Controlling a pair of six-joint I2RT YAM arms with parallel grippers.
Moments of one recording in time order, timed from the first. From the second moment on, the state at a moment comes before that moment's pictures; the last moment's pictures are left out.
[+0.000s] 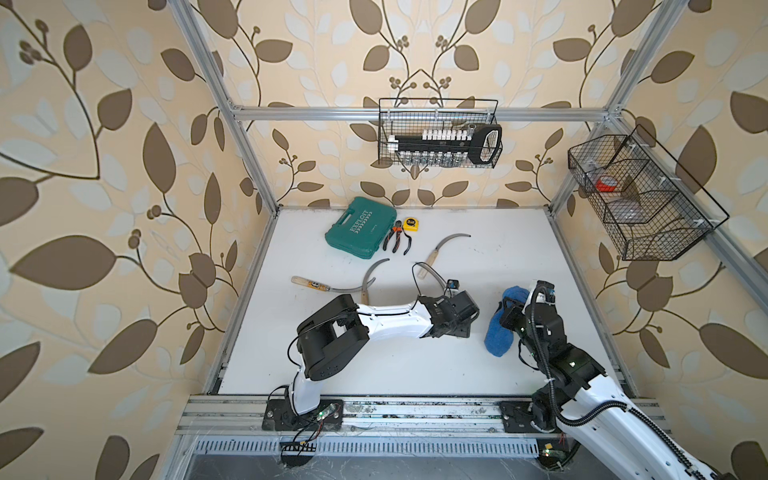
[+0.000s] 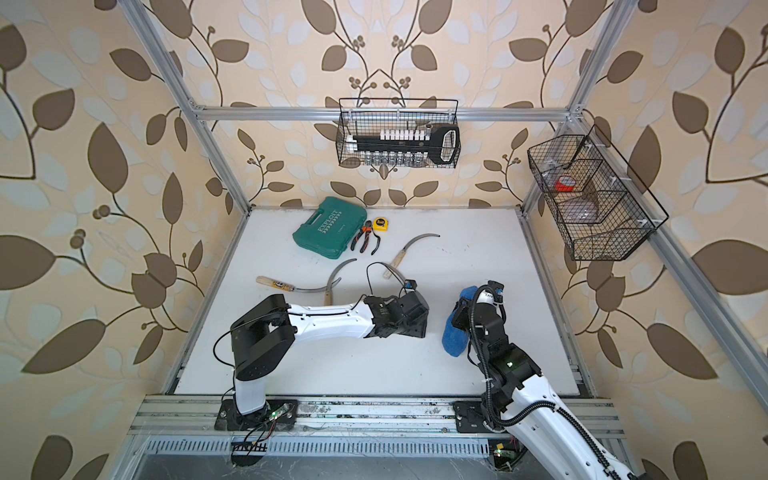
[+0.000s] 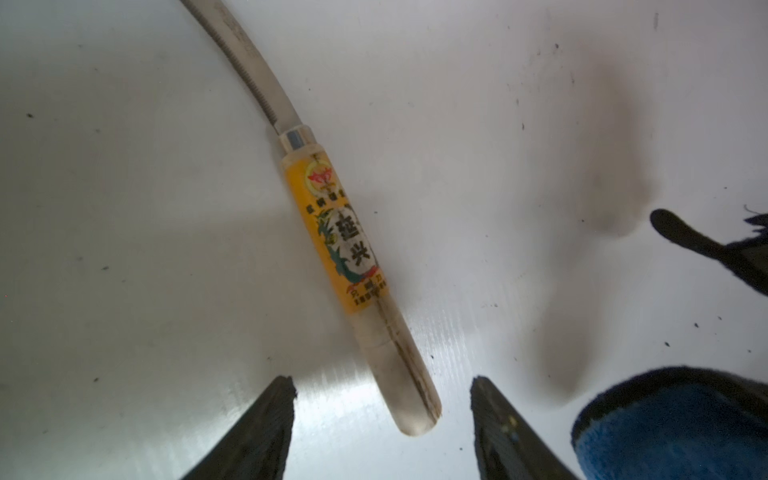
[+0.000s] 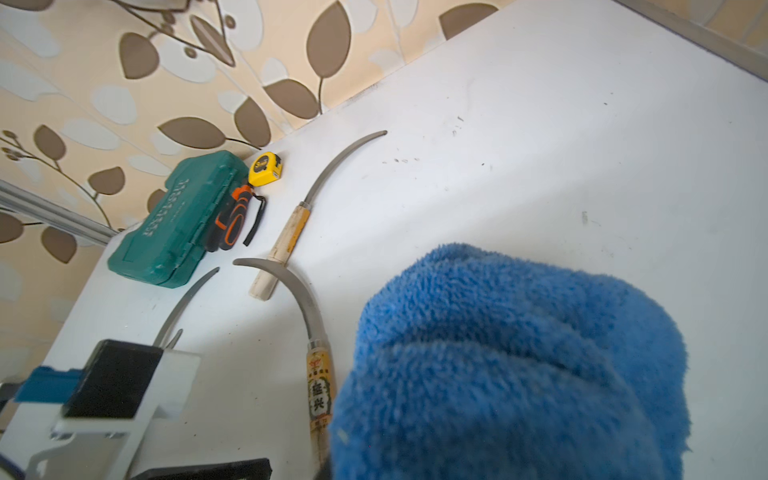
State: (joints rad) left arm -1.10 1.96 1.35 -0.42 -0.17 -0.87; right arm 0.41 0.60 0.37 -0.30 0.37 0.69
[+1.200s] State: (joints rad) left arm -1.15 2.03 1.41 -0.64 -0.29 -0.92; right arm 0.15 0.60 0.35 -0.25 0.04 0.65
